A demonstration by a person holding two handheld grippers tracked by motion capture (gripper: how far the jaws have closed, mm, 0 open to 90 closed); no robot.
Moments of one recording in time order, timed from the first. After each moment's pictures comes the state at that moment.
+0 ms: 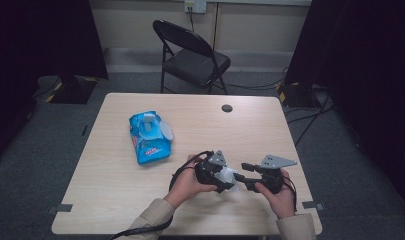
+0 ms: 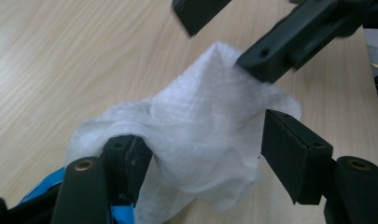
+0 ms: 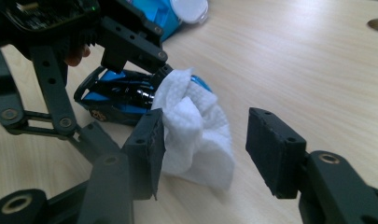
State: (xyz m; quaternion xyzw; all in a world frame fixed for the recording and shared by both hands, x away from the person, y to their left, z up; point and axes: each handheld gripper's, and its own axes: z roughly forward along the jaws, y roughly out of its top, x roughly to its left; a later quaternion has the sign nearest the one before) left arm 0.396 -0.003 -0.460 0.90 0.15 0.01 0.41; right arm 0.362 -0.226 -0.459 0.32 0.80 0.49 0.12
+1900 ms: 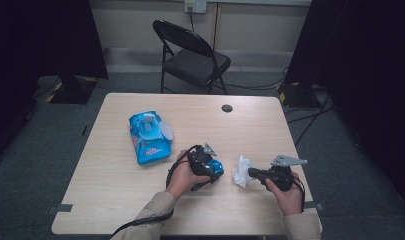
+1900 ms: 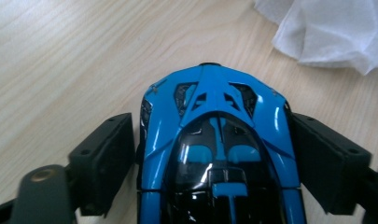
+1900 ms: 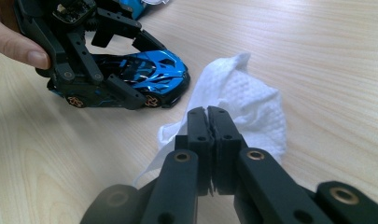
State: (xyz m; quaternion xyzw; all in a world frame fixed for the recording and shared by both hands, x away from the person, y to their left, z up) left arm 0.434 0.020 -0.493 0.90 0.28 0.06 0.34; right arm 0.370 -0.263 -0.474 0.38 0.78 0.48 0.10
